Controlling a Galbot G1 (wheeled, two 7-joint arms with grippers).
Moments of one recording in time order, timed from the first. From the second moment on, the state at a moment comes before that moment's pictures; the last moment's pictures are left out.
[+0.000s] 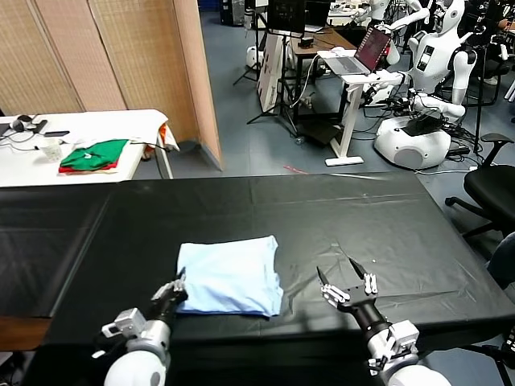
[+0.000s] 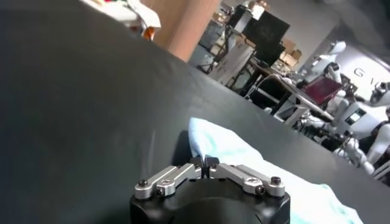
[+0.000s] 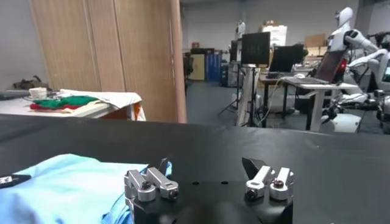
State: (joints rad) left arm 1.50 -1.49 -0.53 -1.99 -0.63 0.30 -0.15; right arm -1.60 1.13 0.46 2.19 0.35 -0.17 0.03
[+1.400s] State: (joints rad) left arm 1.53 -1.25 -0.46 -2.23 -0.40 0.32 -0.22; right arm -1.62 1.24 0.46 2.16 0.35 -0.24 0.05
